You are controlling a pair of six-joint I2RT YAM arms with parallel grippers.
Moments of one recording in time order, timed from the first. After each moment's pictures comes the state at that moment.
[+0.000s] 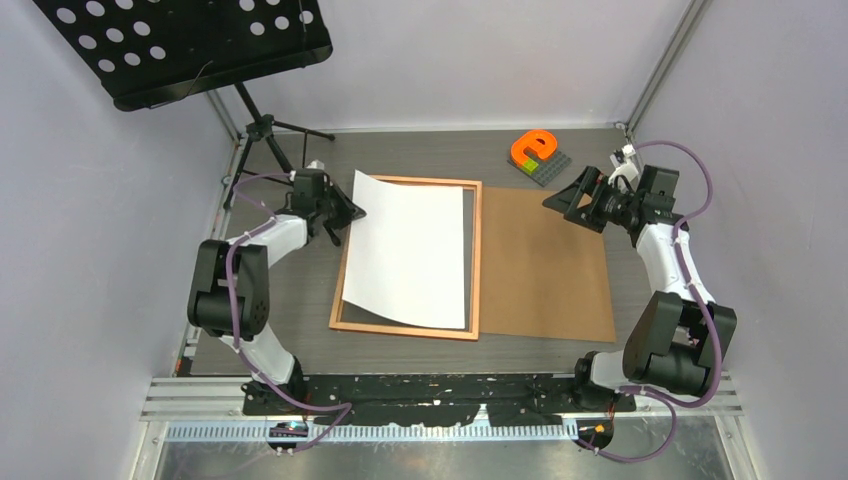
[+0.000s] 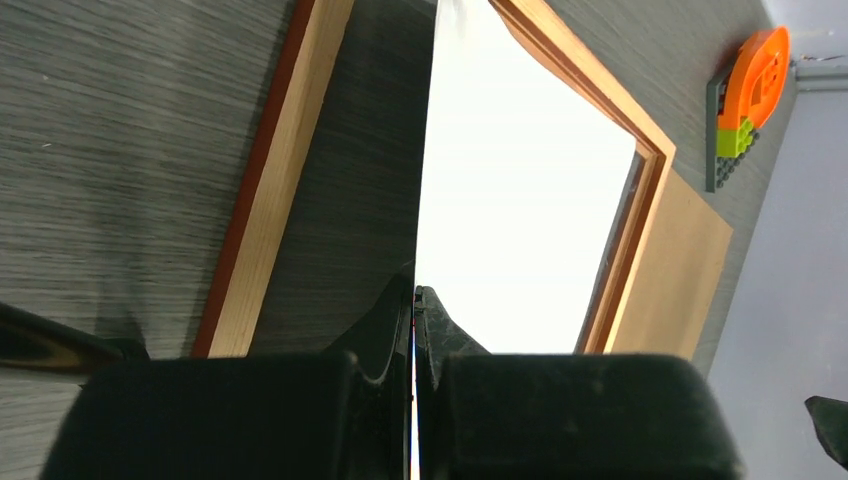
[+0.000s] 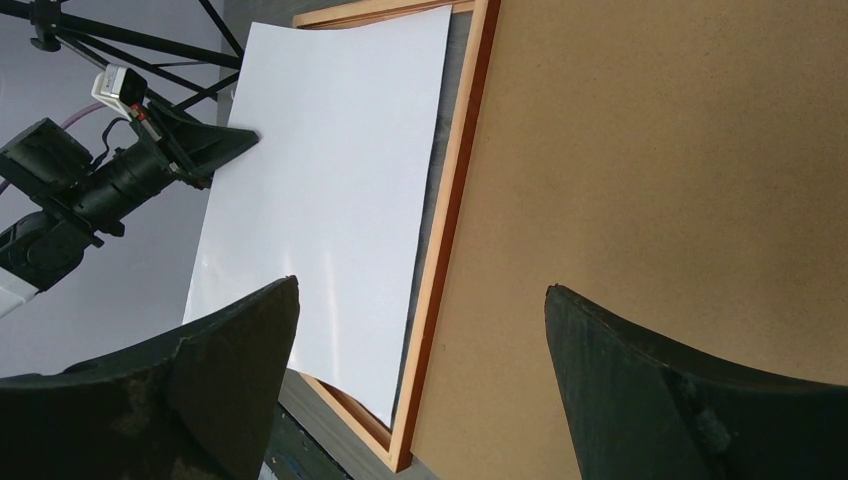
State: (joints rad) left arm -0.14 1.69 0.97 0.03 0.24 -0.78; right arm -0.30 1.36 0.97 -0.32 -0.86 0.32
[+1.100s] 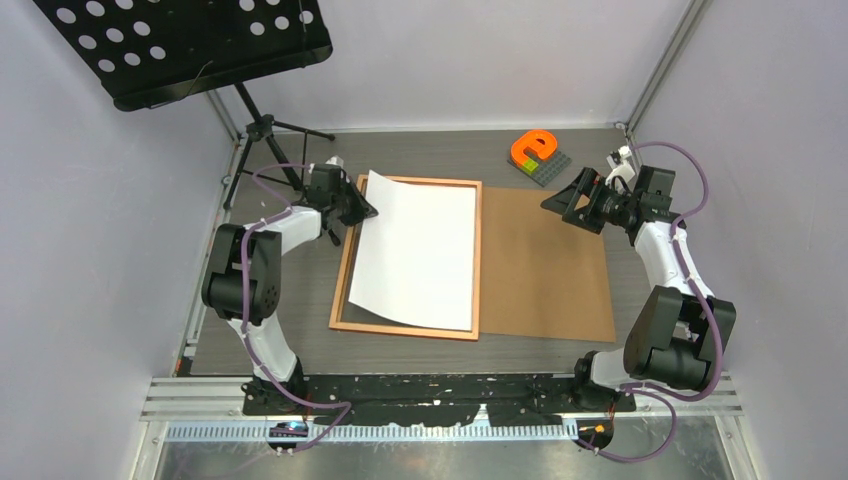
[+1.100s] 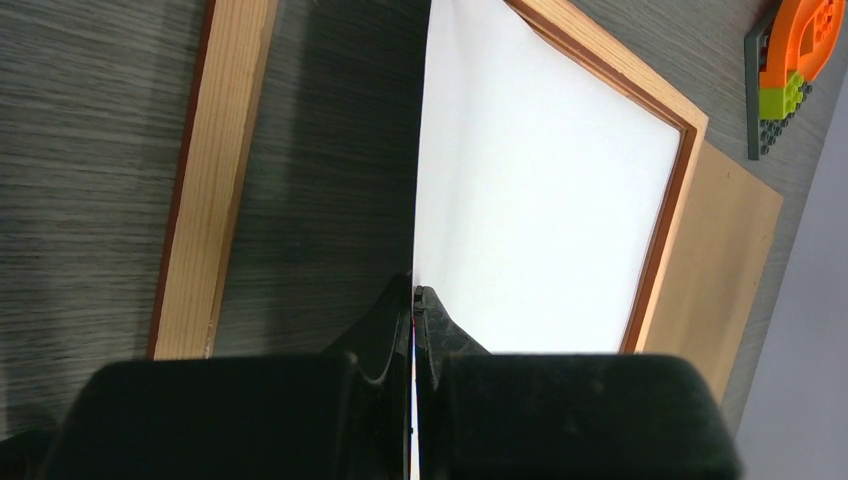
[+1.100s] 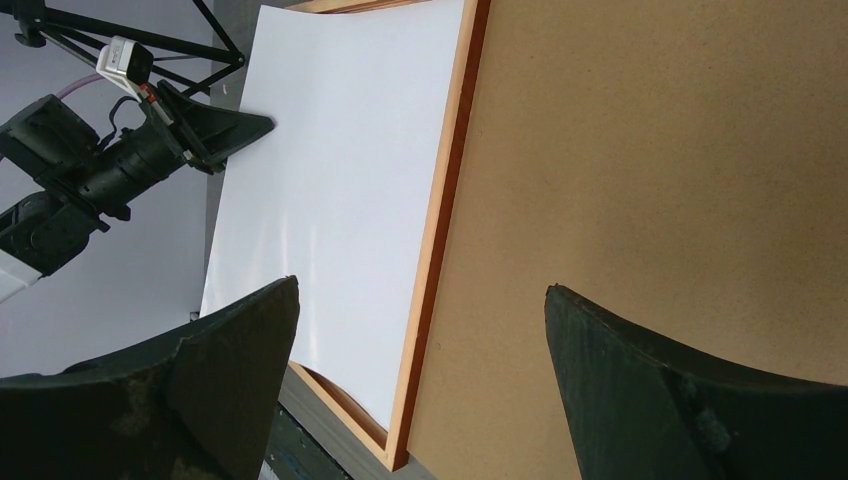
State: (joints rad) left arm -0.21 1.81 1.06 0.03 0.23 -0.71; right arm -0.29 1.39 0.97 -0.32 -0.85 0.31
